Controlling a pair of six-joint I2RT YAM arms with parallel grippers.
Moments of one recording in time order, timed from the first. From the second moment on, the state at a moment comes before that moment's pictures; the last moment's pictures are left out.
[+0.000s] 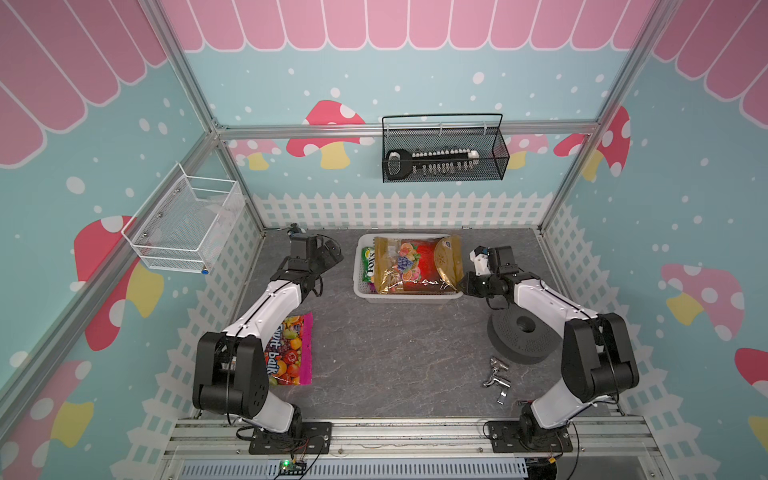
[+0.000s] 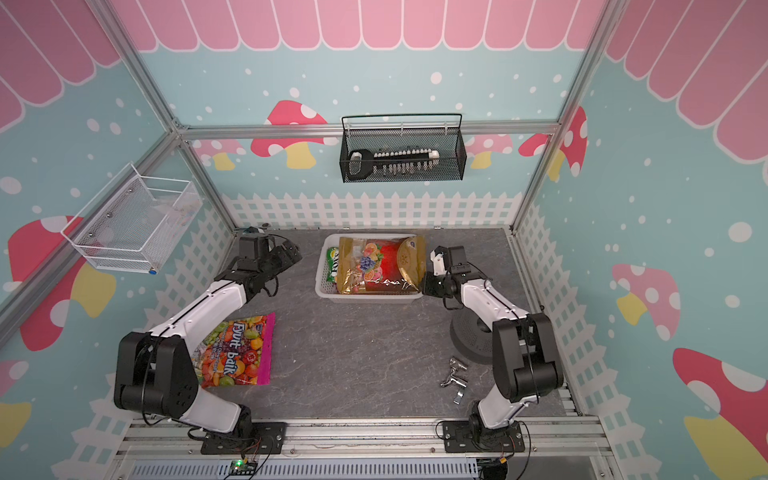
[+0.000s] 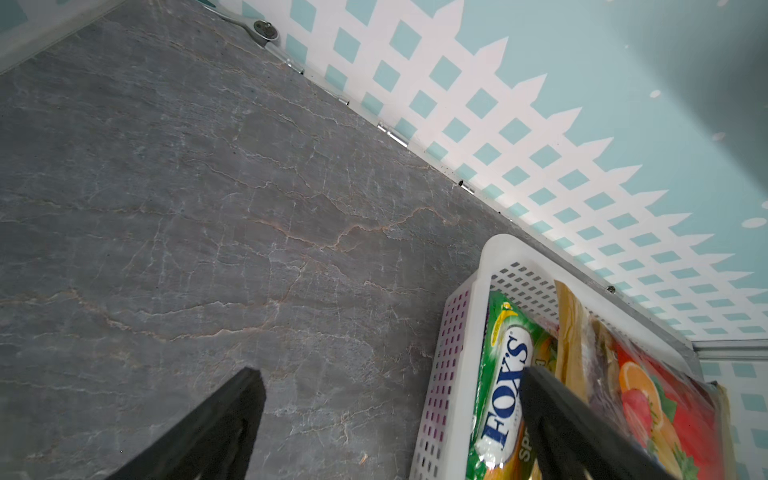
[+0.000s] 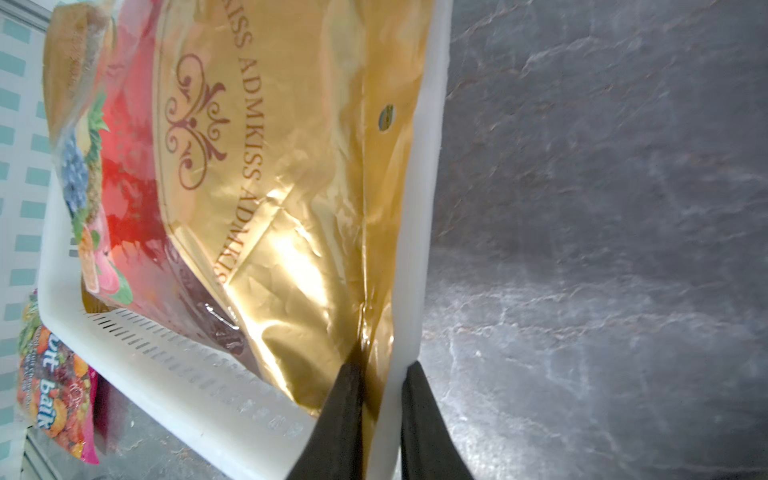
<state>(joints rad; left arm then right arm) -0.11 1.51 1.08 -0.18 -0.06 -0.63 0.21 1.59 1.02 -0.34 -0.35 0.33</state>
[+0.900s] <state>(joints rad) -0.27 1.42 0.78 -0.53 -0.36 -0.73 0.24 1.11 0.94 -0.18 -0.25 0.26</state>
